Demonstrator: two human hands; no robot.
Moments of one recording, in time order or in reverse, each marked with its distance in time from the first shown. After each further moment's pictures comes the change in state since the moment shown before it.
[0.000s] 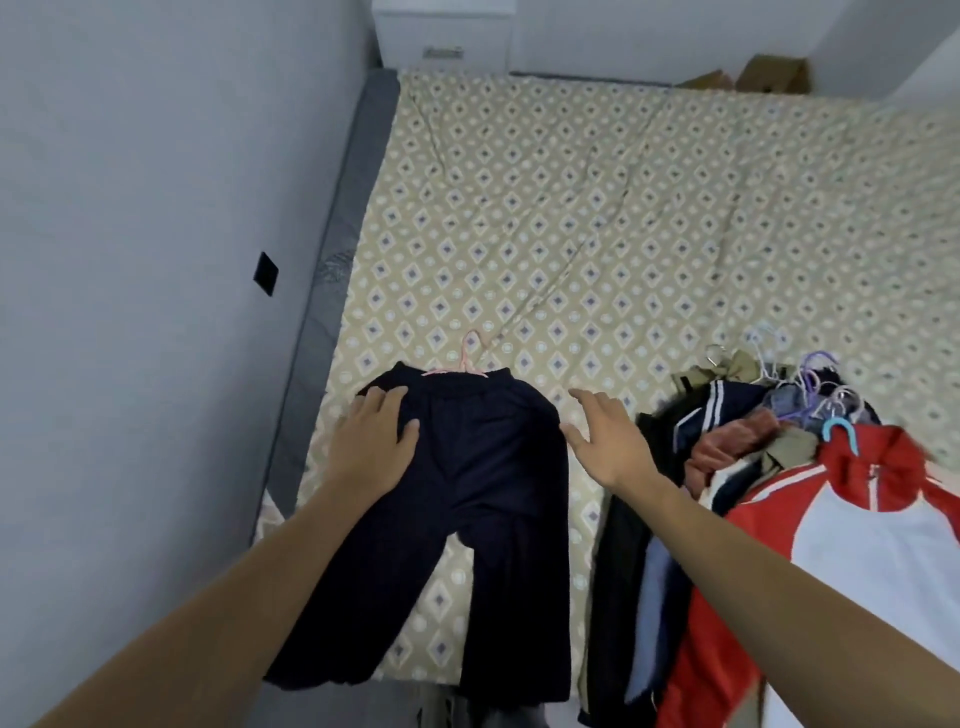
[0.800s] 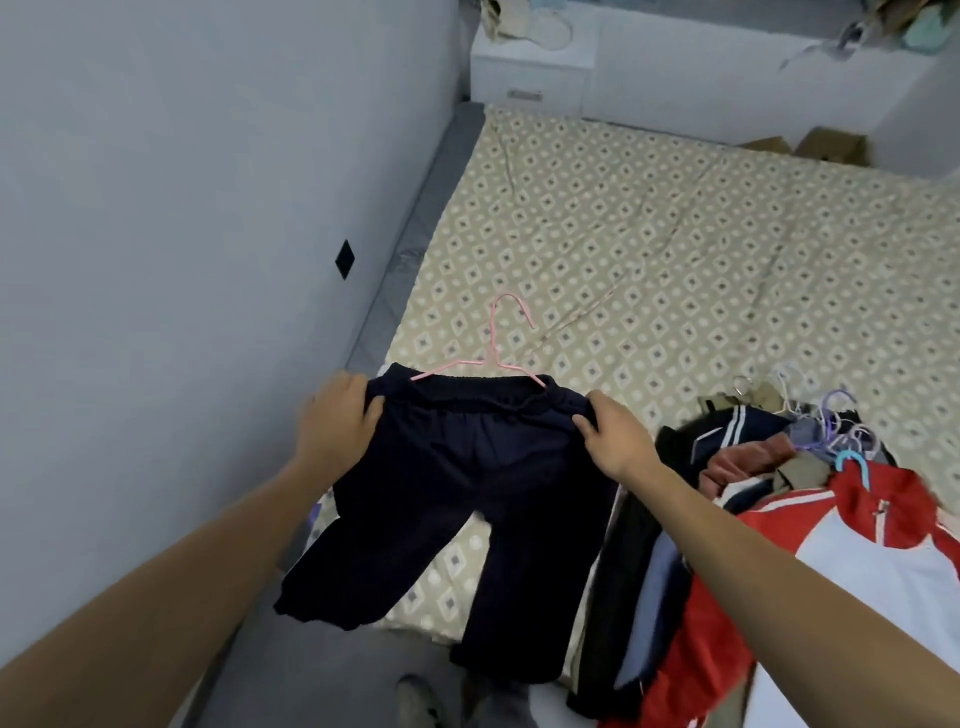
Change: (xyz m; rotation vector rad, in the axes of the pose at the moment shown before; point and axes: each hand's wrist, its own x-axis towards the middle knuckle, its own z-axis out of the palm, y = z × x) left_hand -0.103 -0.073 -0.051 -0.006 0.229 -0.146; right_hand -0.058 -0.062 -0.024 0.028 -0.014 -0.090
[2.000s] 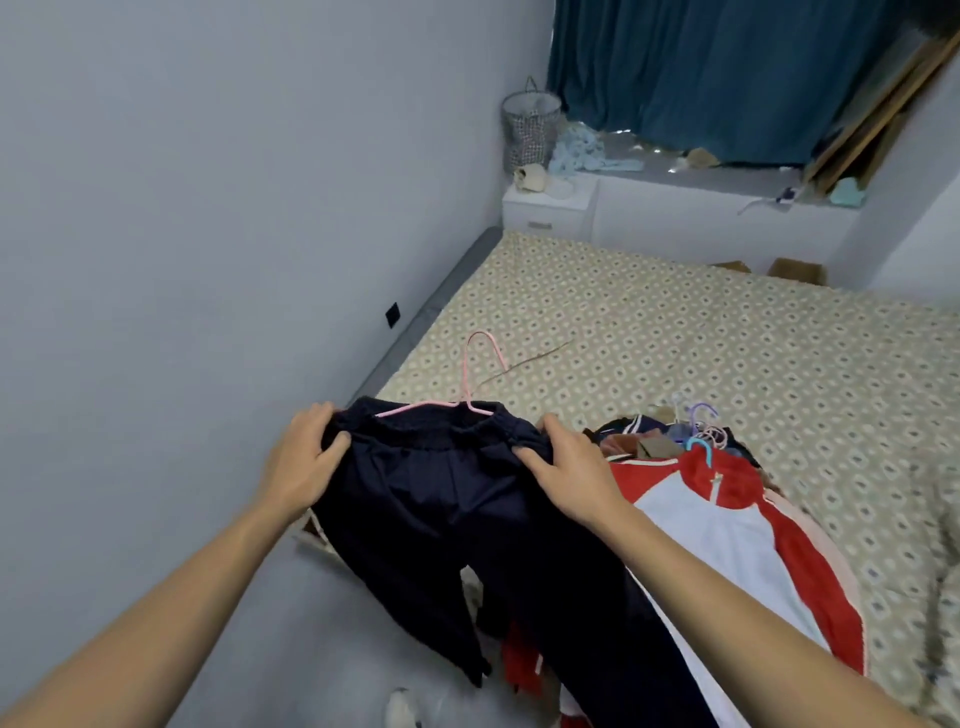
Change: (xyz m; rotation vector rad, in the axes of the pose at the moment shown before) left_hand -0.418 0.211 -0.123 -0.249 0.287 -0.065; right_hand -0.389 0.074 -0.174 0.138 0.103 -0.422
